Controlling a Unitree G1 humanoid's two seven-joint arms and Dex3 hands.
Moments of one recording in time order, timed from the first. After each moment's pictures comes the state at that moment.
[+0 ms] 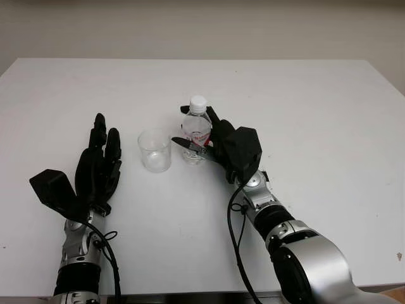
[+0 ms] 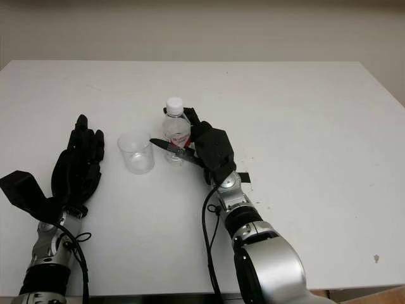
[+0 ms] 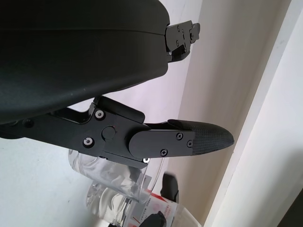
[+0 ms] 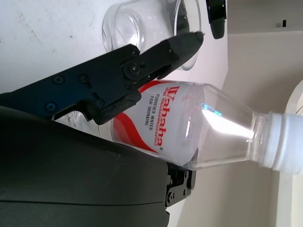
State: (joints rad) left arm -0.32 0.14 0.29 0.48 -0.34 -0.19 -0.29; right arm -0.83 0.02 0.03 1.16 -0.10 -0.46 0.06
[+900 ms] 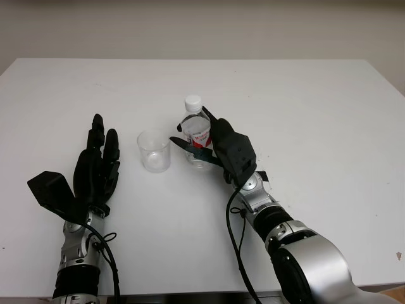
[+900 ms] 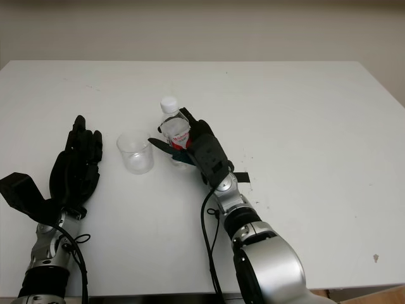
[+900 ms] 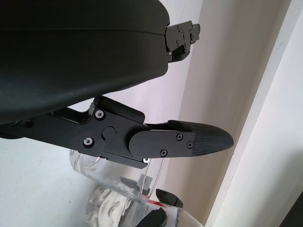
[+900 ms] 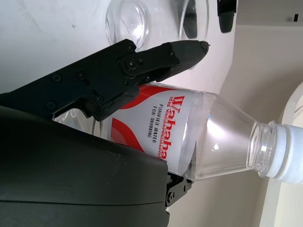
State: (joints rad) left arm -0.31 0.14 0.30 0.46 -0.34 -0.18 -0.28; right arm -0.85 0.01 0.06 1.20 -0.17 -0.52 -0.04
